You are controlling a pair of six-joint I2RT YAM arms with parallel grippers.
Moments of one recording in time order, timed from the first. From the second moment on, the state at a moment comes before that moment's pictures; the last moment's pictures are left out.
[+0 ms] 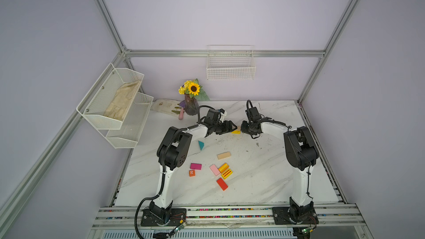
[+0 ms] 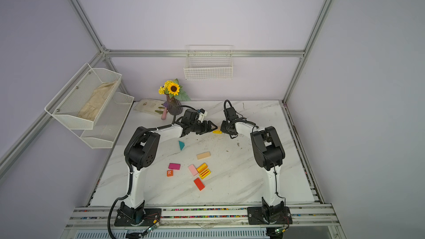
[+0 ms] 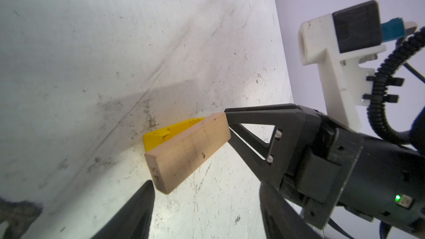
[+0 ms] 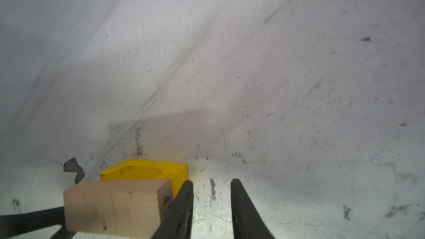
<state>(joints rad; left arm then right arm) -0.47 2.18 1.50 0.00 0.57 -0.63 0.39 2.06 1.43 -0.36 0.00 0.60</state>
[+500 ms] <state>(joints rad) -0.47 2.19 1.51 -0.02 0.57 -0.63 0.39 2.04 1.42 -0.36 -0.01 0.60</state>
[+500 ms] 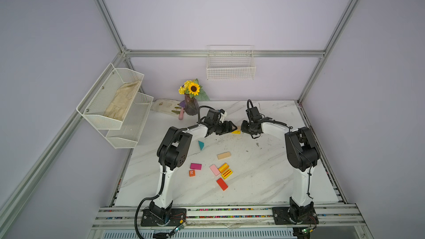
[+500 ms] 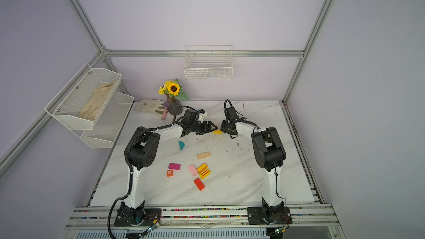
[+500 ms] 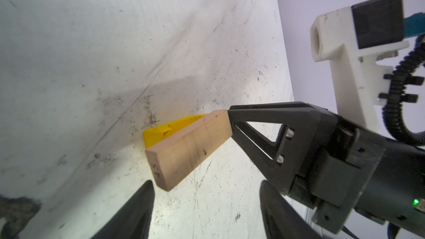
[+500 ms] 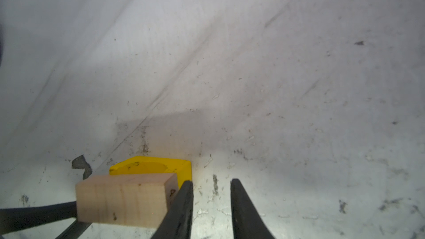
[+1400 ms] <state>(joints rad) -0.47 2.21 1.55 -0.04 0.58 -0.63 0.40 2.02 1.40 -0.35 -0.01 0.60</state>
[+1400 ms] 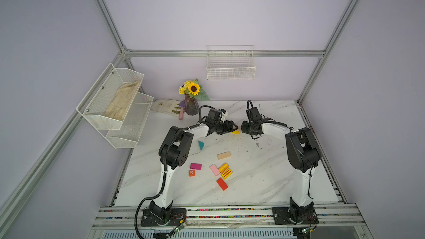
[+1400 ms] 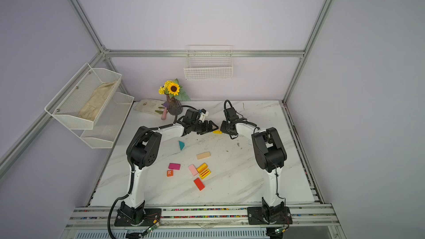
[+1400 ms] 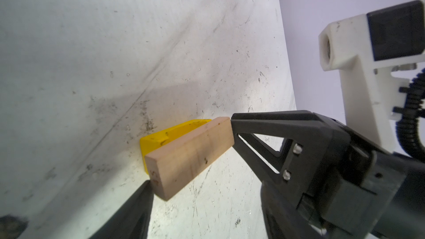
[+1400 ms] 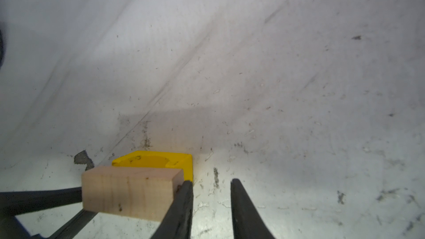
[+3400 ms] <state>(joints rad) -0.47 2.29 1.79 -0.30 0.47 -0.51 0.20 1.68 0.87 -0.09 0.34 0.63</state>
